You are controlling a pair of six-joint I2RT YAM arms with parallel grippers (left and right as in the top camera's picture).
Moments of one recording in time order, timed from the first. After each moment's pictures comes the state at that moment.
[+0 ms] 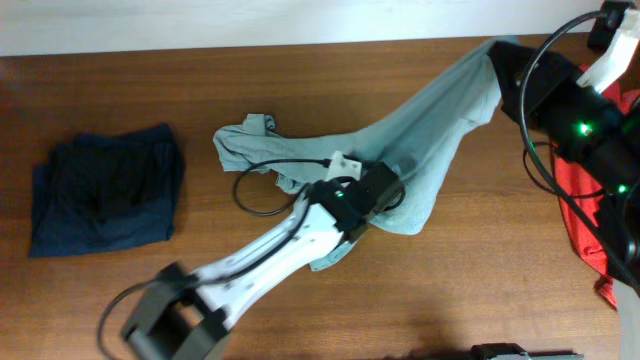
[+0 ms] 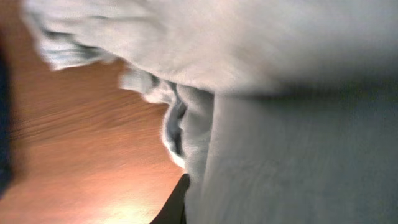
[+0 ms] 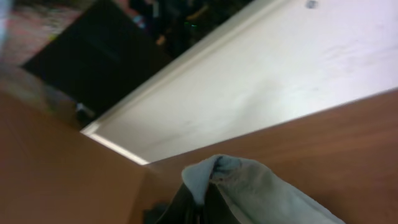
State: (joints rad) left arm -0.87 1.78 1.39 -0.95 -0.50 -0.59; right arm -0.01 1.20 1.74 -0.76 -0.42 0.64
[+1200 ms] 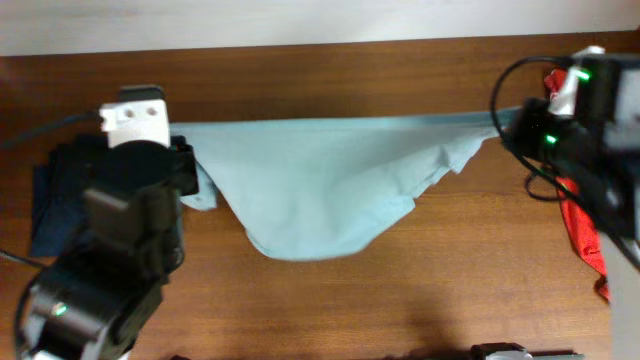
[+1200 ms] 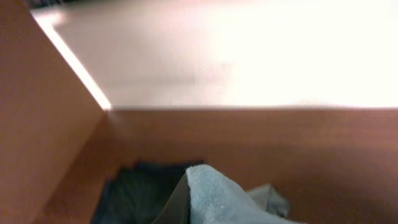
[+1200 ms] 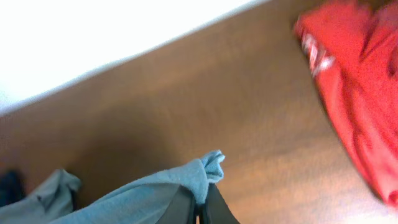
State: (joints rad) left arm -0.43 1.07 1.52 -0.86 -0.66 -0.07; right arm 0.00 1.31 1.80 -1.25 0.06 0.38
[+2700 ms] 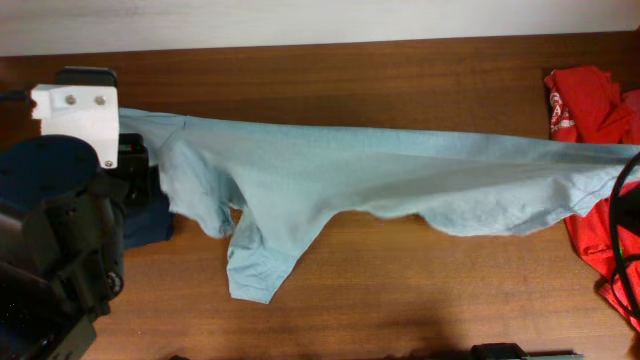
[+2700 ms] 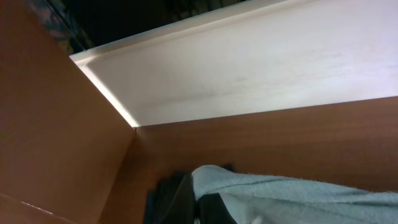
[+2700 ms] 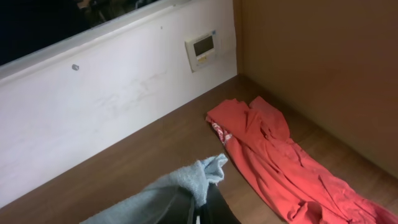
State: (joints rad) left arm -0.42 1.20 2.03 -1.23 -0.65 0.07; right arm 0.00 1.05 1.99 -1.35 0.45 0.39
